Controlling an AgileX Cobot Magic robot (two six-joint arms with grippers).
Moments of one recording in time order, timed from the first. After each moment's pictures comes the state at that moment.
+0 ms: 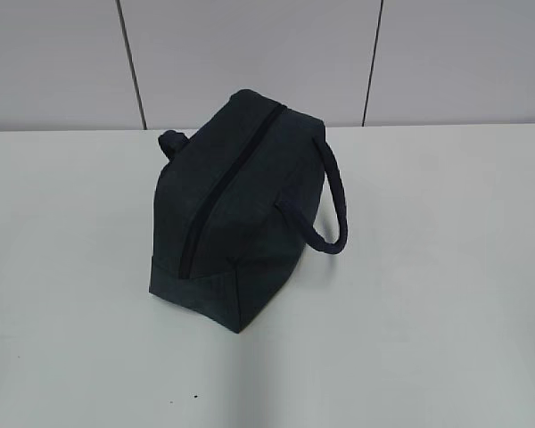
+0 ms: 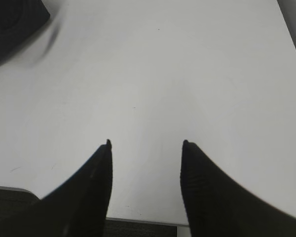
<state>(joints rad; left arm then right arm) 0.03 -0.02 -0.52 0.02 1.11 -0.02 0.04 -0.02 -0.50 -0.04 1.15 -0.07</state>
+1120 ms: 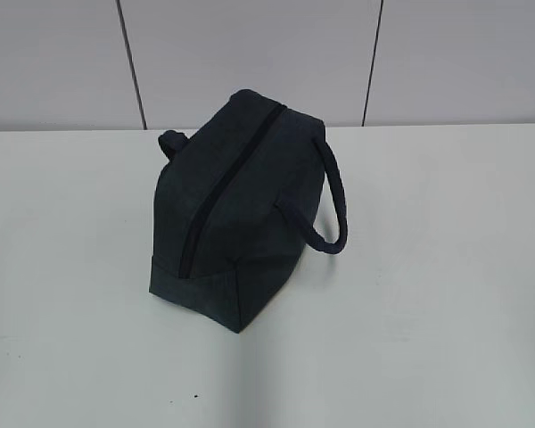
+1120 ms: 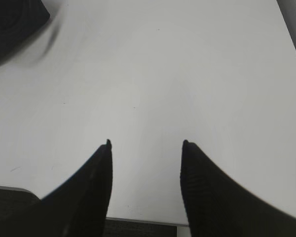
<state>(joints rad) 0.03 -0.02 -0.52 0.02 1.11 -0.02 0.04 -0.02 -0.50 -0.04 1.15 -0.07</state>
